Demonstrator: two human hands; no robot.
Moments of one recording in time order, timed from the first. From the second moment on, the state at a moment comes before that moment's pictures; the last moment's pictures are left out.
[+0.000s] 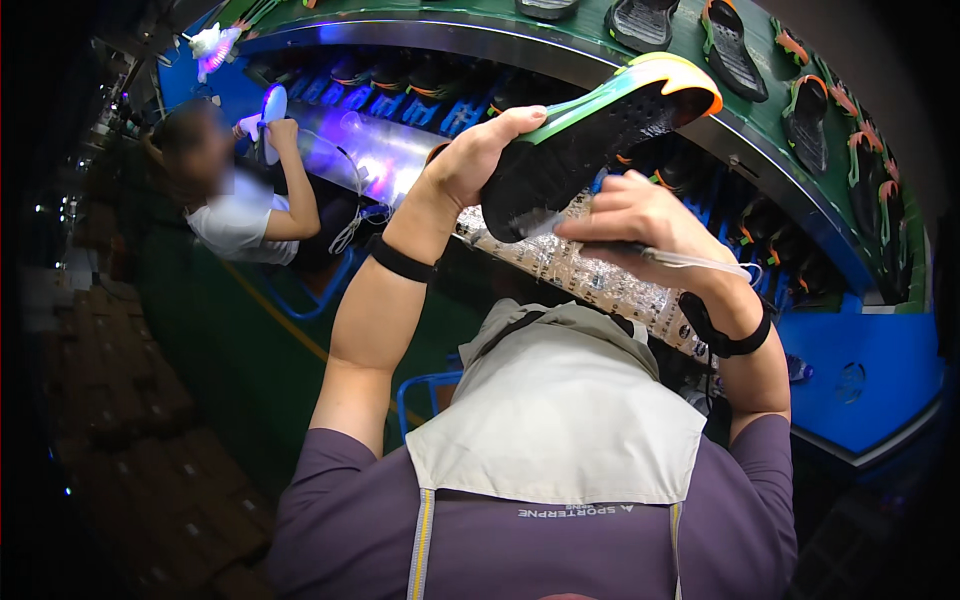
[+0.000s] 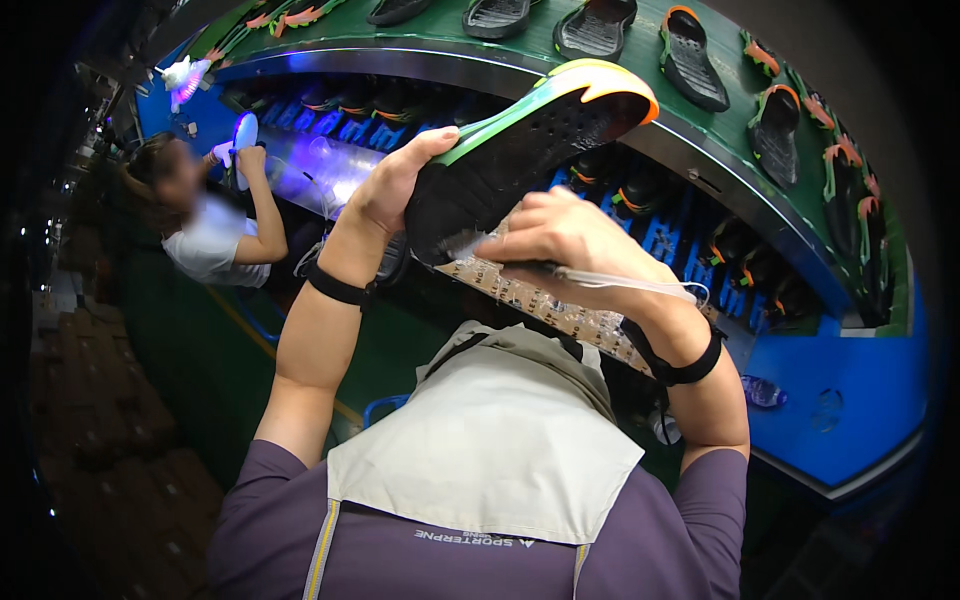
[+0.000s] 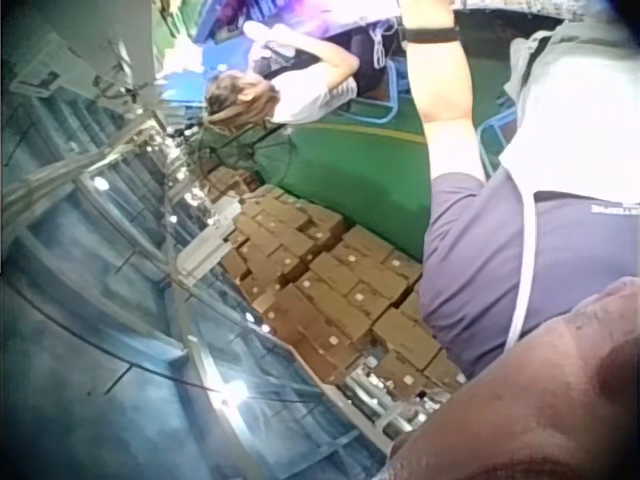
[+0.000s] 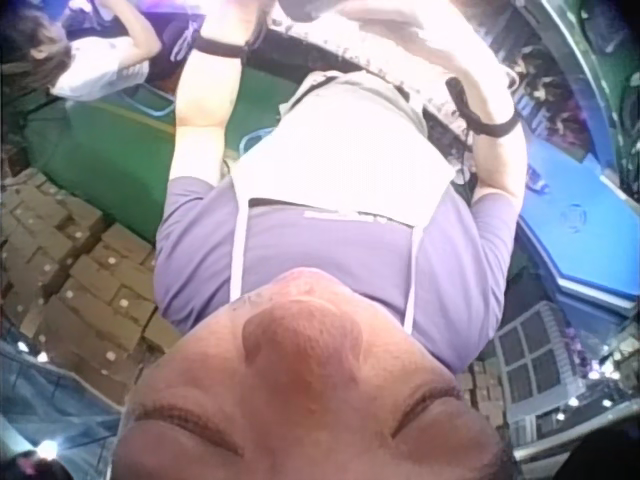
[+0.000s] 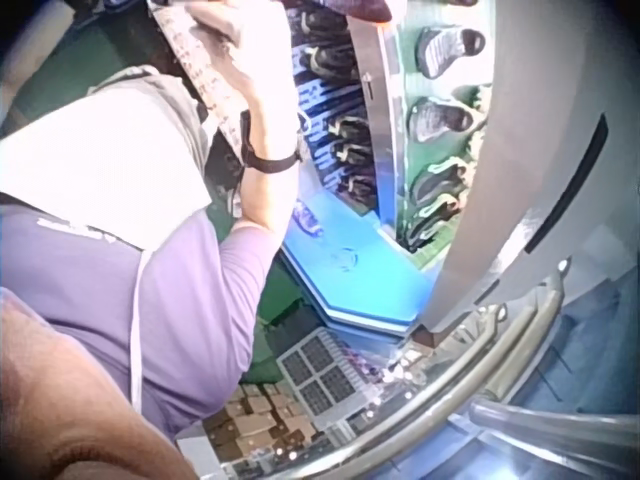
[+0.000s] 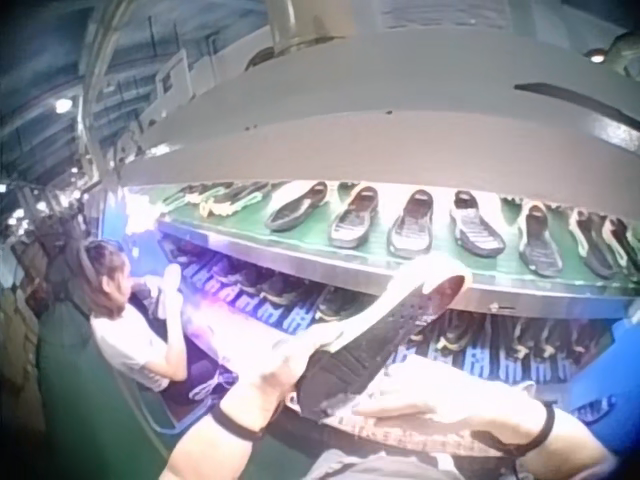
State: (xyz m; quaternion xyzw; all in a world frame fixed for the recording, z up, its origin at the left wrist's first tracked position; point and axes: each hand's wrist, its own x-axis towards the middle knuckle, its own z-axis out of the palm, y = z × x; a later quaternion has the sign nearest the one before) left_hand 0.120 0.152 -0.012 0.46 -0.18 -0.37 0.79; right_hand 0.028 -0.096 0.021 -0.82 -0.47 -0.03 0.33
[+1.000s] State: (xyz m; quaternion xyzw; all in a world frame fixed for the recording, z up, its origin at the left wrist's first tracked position) left_hand 0.090 0.155 -0.065 0.34 -0.11 -0.34 0.87; right_hand 0.026 -0.097 -0.019 -0.86 -0.26 -0.18 0.40
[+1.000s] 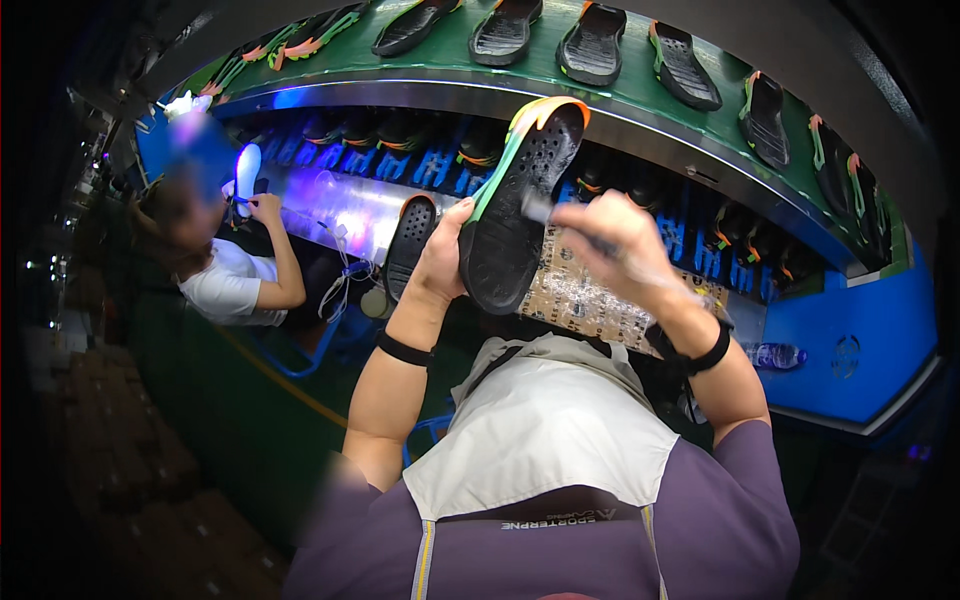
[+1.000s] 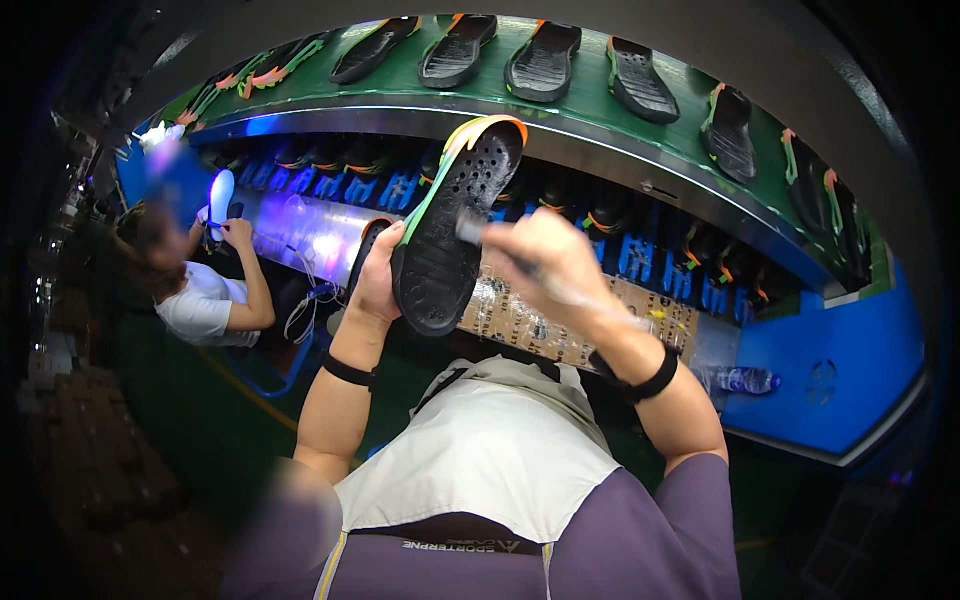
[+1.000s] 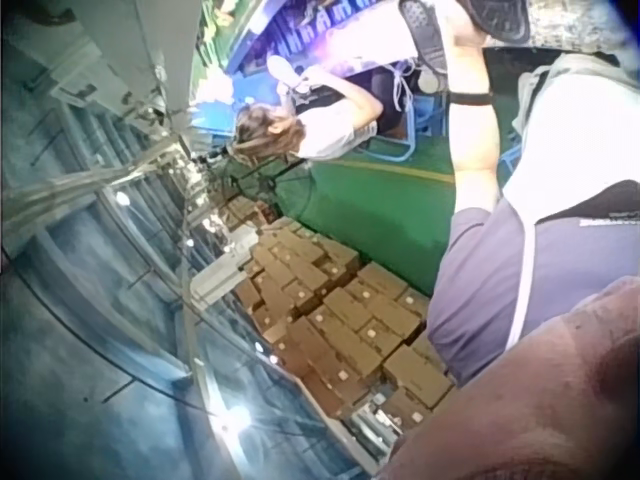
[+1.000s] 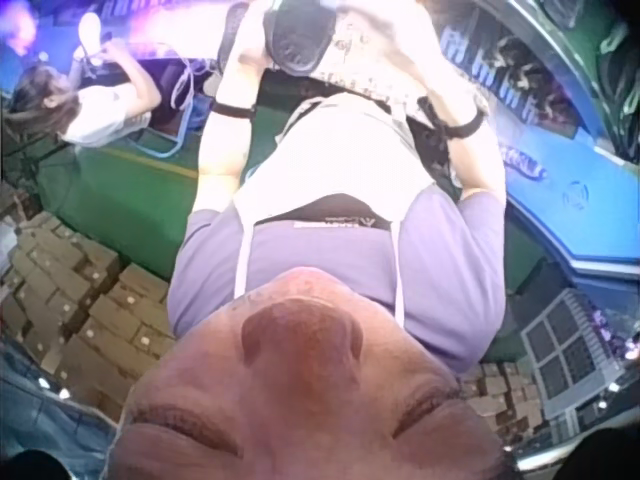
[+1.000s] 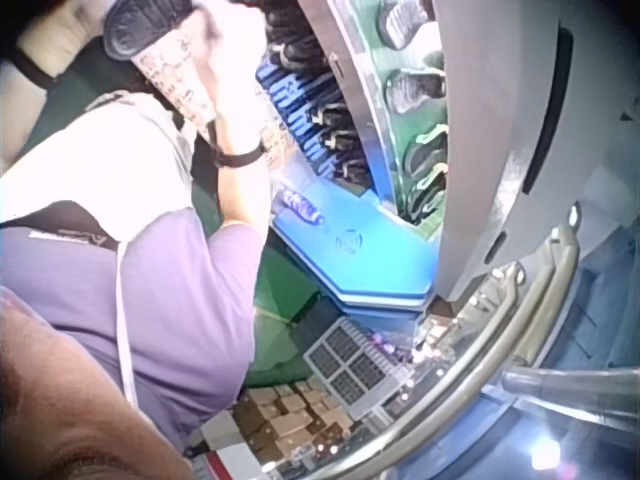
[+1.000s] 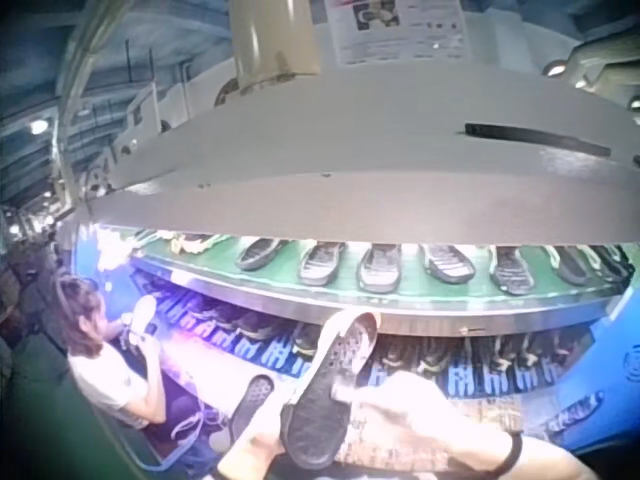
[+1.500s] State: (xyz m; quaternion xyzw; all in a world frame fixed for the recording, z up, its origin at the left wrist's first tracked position) left_hand 0.066 0.171 -0.103 0.25 -0.04 -0.32 0.91; right_hand 0.038 -0.056 -0.029 -0.83 -0.41 -0.12 0.36
